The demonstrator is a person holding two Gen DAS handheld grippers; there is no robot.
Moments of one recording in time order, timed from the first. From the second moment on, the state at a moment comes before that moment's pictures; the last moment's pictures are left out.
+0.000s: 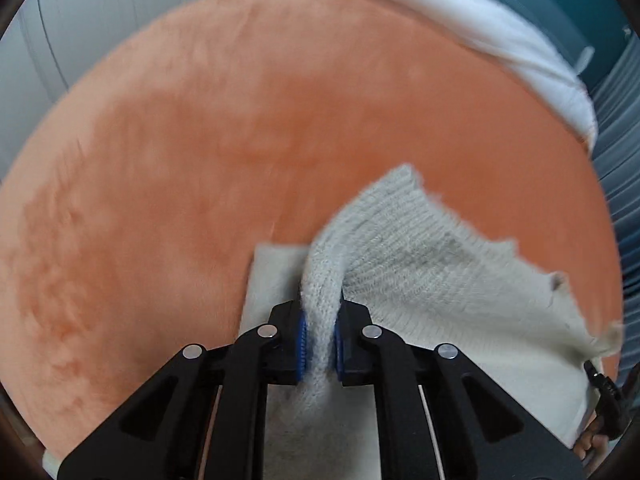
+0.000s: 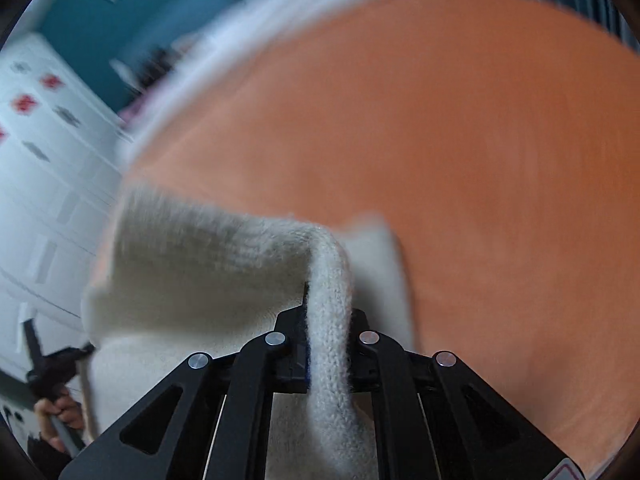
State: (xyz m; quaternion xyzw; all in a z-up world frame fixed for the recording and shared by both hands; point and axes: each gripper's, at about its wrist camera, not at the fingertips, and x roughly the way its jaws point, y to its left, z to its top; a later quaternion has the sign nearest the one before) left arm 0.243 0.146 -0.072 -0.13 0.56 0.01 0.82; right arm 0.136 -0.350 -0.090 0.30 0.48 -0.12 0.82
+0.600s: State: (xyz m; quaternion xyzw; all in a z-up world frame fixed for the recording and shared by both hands) left arm 0.118 0.070 -0.026 -0.06 0.53 -0.04 0.84; right arm 0.075 -0.204 -0.014 0.23 0.45 -0.02 0.87
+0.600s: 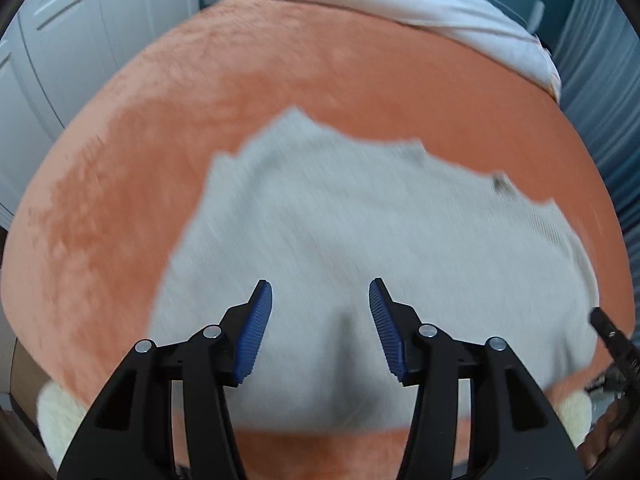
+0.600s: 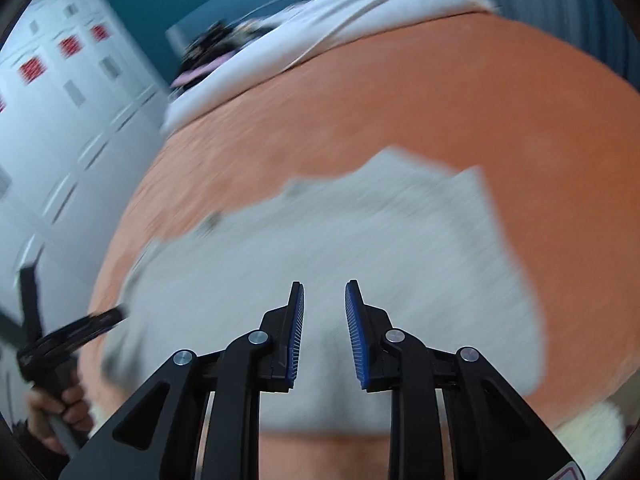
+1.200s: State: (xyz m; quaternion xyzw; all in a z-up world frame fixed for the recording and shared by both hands) left arm 0.065 0.091 -0.049 -0.05 0.54 -0.01 0.84; right arm 0.000 -0.263 -0.044 0.25 0.46 -0.13 0.84
